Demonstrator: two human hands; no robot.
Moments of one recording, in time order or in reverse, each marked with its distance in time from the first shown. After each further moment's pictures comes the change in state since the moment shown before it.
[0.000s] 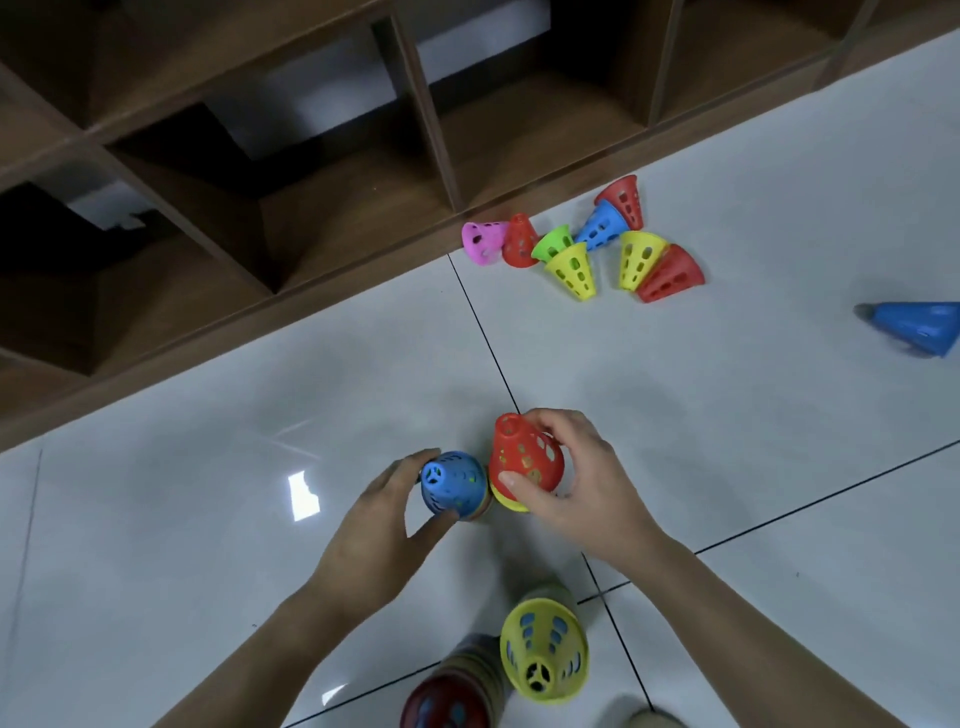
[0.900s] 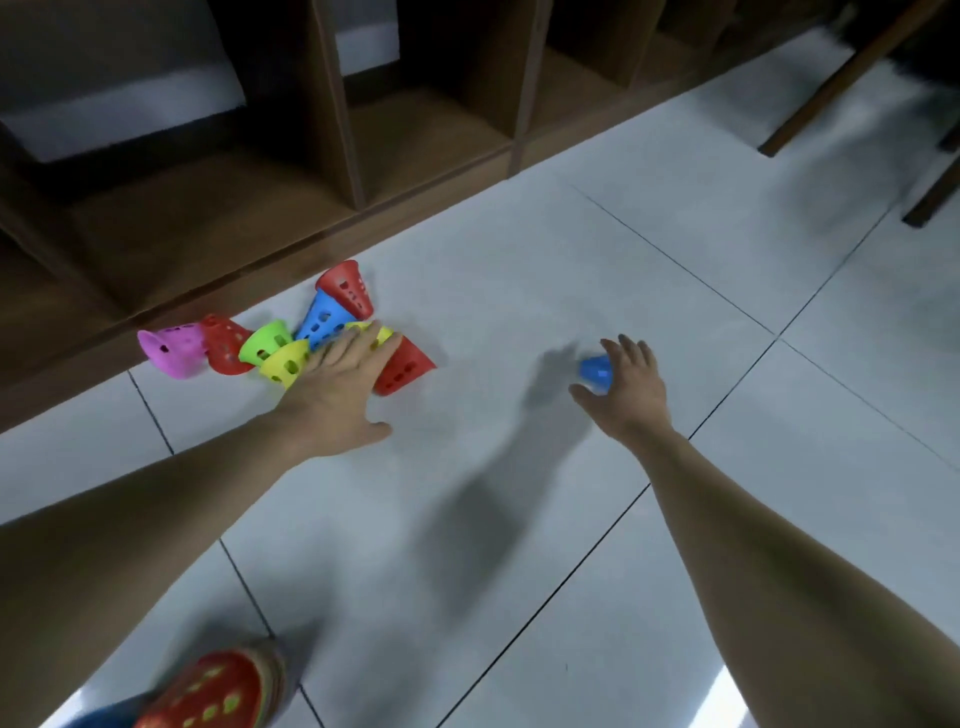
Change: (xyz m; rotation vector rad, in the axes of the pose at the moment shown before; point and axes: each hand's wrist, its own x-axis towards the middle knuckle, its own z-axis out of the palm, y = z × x) left_hand 0.318 0.184 0.115 0.574 -0.149 0.543; right_hand 0.070 0.176 -0.326 -0.781 0.428 0.583
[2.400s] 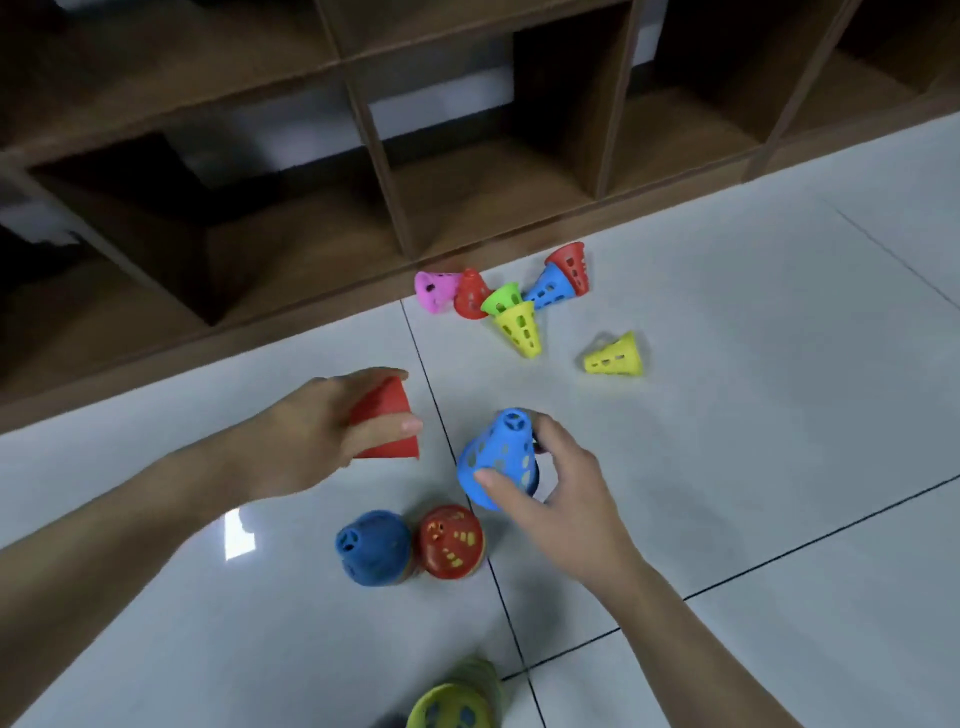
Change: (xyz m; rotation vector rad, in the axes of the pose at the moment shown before) left_hand -0.277 -0.056 -0.120 -0.614 -0.071 -0.450; right_hand -0.241 -0.224 0.020 0.858 -0.459 -0.521
